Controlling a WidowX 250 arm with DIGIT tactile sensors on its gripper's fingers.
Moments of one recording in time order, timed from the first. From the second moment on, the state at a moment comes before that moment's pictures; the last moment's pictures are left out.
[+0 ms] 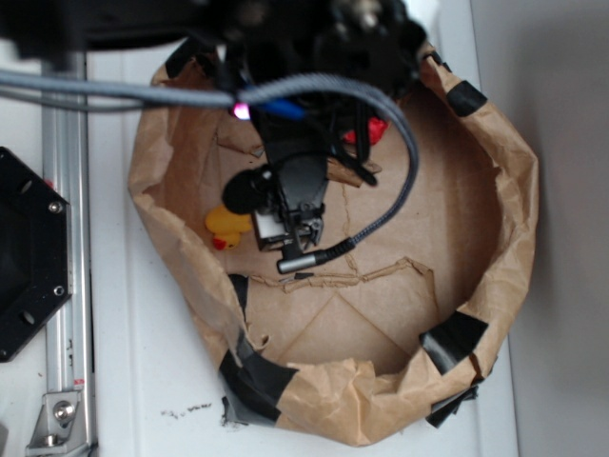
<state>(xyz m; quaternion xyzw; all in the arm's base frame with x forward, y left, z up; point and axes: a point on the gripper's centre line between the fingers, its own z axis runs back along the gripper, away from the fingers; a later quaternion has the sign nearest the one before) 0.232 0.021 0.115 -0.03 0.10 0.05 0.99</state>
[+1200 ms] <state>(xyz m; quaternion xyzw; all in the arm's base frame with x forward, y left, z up) 0.223 0.016 0.055 0.00 0.10 -0.01 0.99</state>
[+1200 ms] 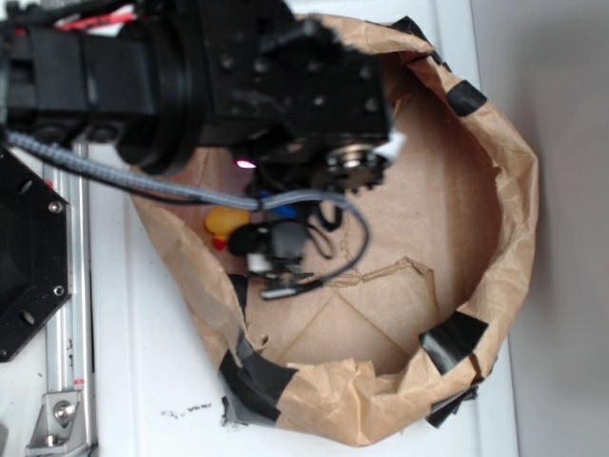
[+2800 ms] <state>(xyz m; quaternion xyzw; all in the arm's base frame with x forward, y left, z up) 0.208 0.012 0.011 0.04 0.12 -0.05 0.99</state>
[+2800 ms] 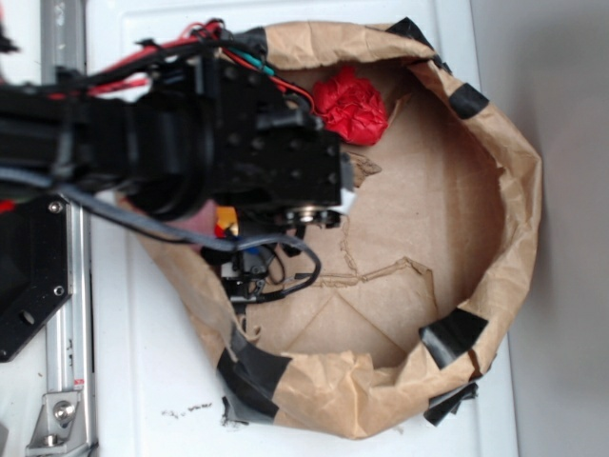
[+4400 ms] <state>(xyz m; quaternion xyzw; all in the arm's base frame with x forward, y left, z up) 0.202 -0.008 0.003 0.00 0.13 -0.09 0.99</state>
